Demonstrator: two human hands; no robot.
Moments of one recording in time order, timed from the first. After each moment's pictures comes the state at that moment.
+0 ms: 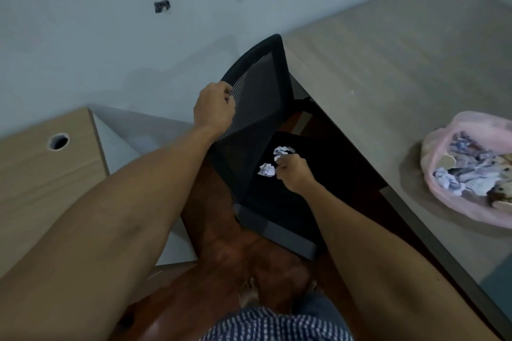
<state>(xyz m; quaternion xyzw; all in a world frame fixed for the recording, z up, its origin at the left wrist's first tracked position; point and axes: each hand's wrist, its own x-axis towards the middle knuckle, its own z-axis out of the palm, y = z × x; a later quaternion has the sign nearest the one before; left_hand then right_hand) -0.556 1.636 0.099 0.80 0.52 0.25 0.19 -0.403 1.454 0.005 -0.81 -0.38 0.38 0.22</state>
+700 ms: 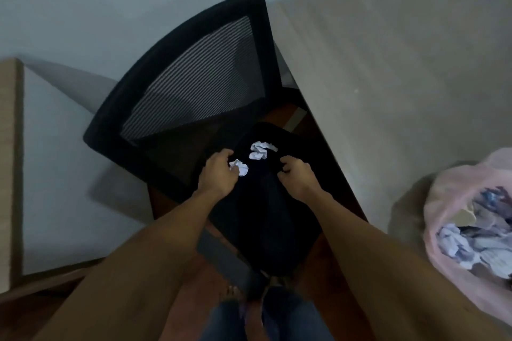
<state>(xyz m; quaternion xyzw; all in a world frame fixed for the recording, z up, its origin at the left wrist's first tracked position) -0.450 1.543 -0.122 0.68 0.63 0.08 0.38 -0.234 1.474 -0.109 -0.77 -0.48 0.41 0.13</state>
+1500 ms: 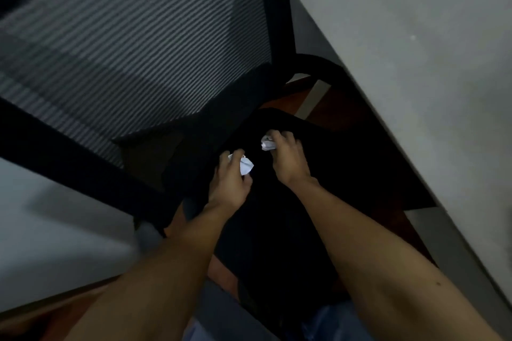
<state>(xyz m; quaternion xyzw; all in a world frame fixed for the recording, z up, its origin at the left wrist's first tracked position) -0.424 1.545 -0.302 0.73 0.59 0.11 0.31 -0.250 1.549 -0.303 -0.76 -0.60 0.20 0.17</state>
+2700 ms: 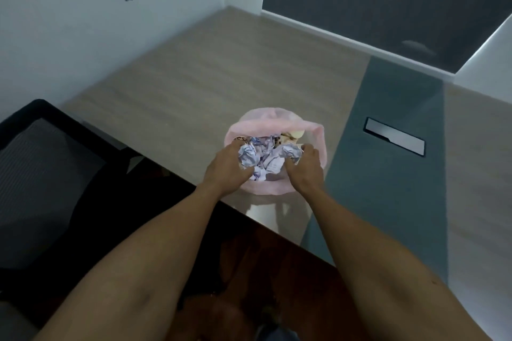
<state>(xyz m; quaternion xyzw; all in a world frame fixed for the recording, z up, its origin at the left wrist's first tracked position) -0.181 1.315 0.088 0.90 0.22 0.09 0.37 -0.055 1.133 0.069 -0.94 -0.13 0.06 0.32</state>
